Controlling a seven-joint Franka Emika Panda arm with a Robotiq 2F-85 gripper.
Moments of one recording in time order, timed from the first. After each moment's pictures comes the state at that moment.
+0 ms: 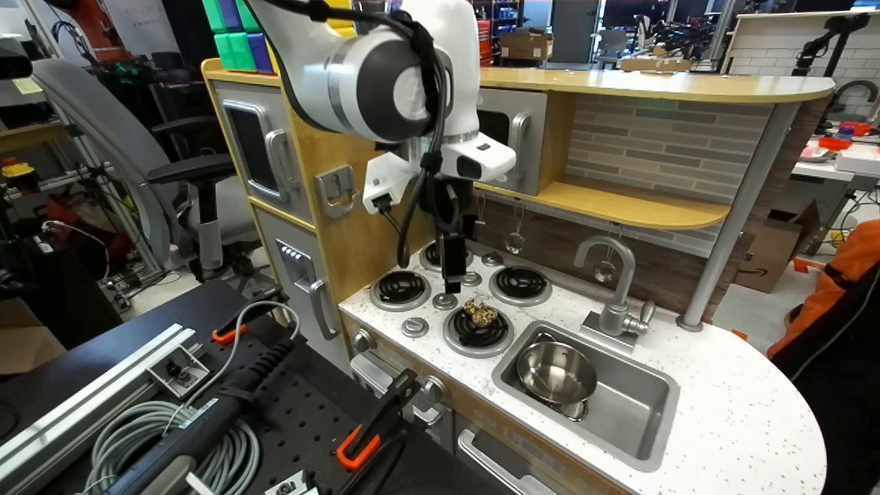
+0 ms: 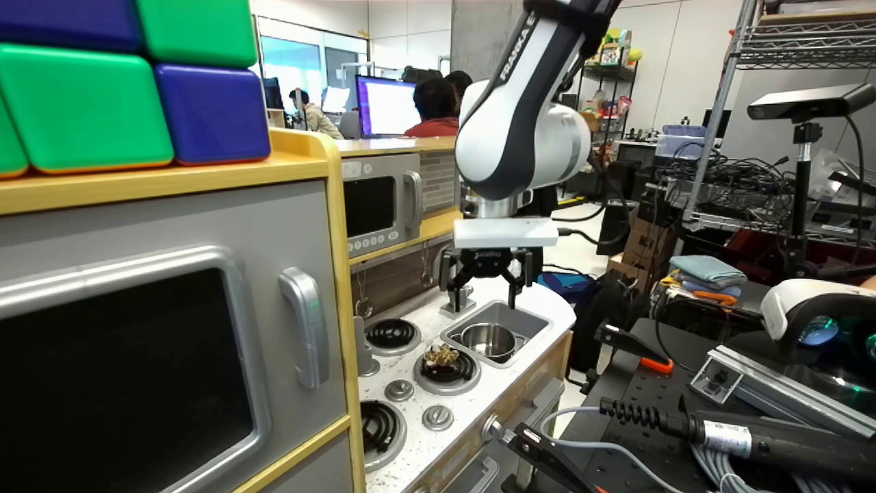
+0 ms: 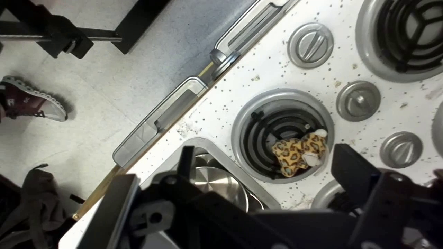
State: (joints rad) arm 0.08 0.50 -0.13 -2.21 0.04 2.69 0.67
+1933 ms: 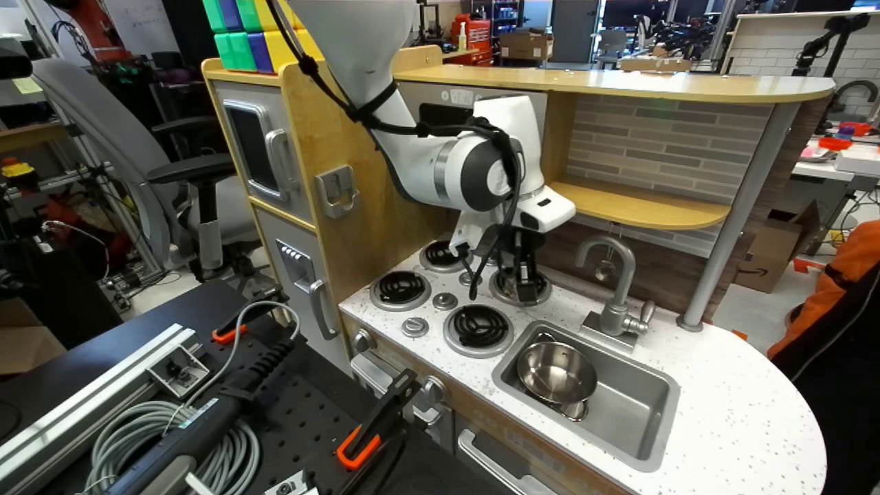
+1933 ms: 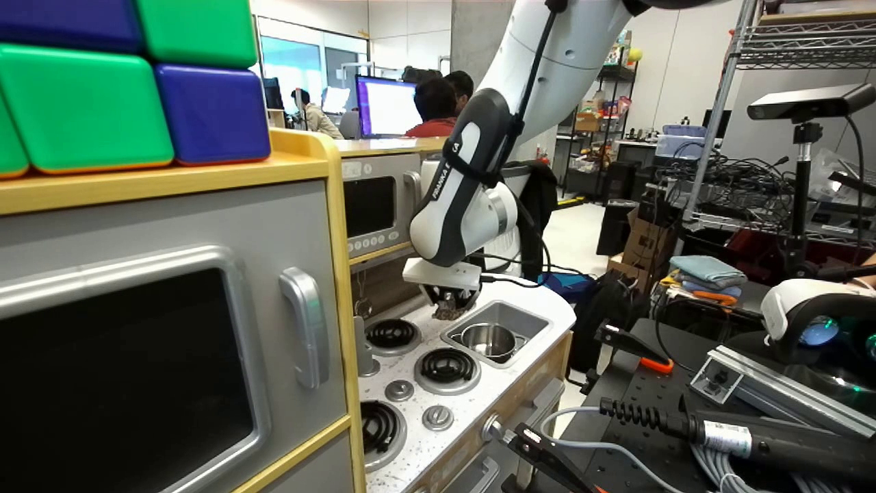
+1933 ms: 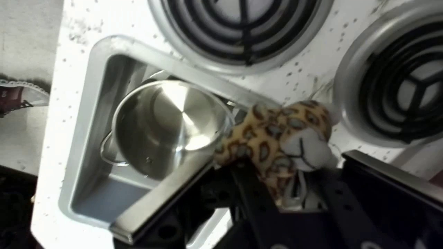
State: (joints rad) arm 0.15 1.01 -0.30 -1.65 0.11 2.71 0.97
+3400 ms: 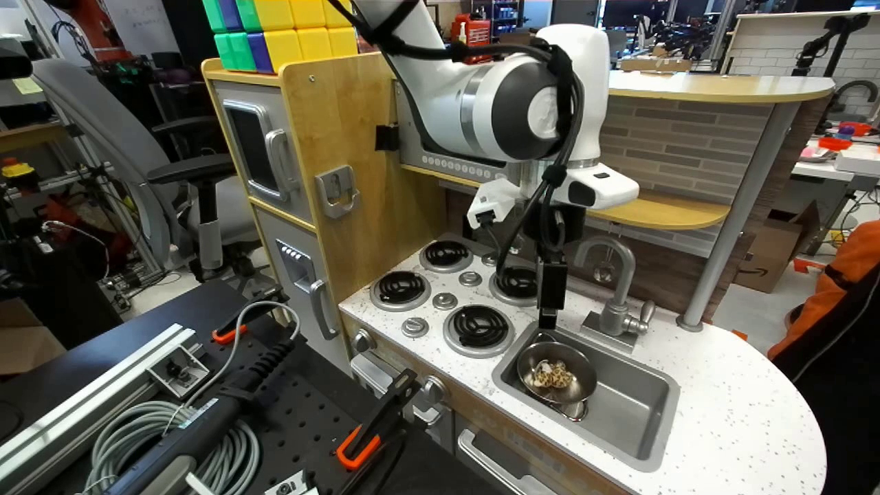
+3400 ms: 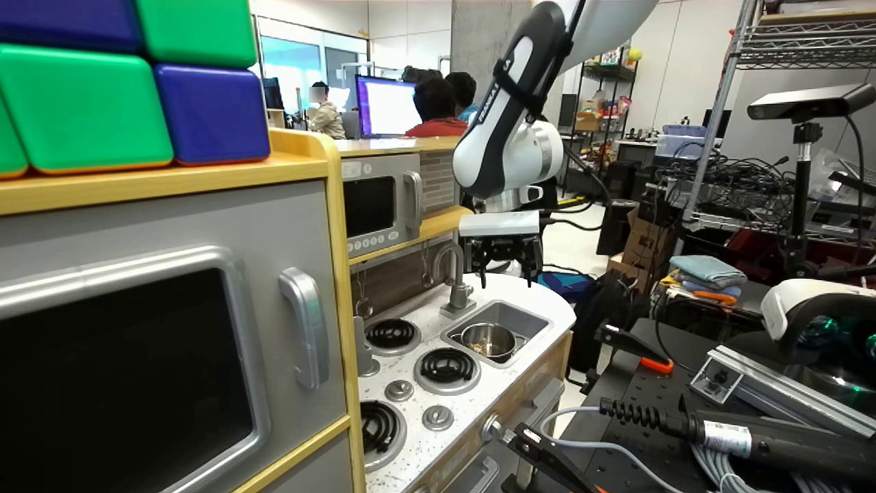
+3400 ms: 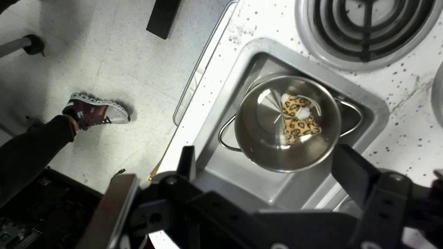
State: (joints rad) arm 0.05 0.74 -0.31 -1.86 0.10 2.46 0.77
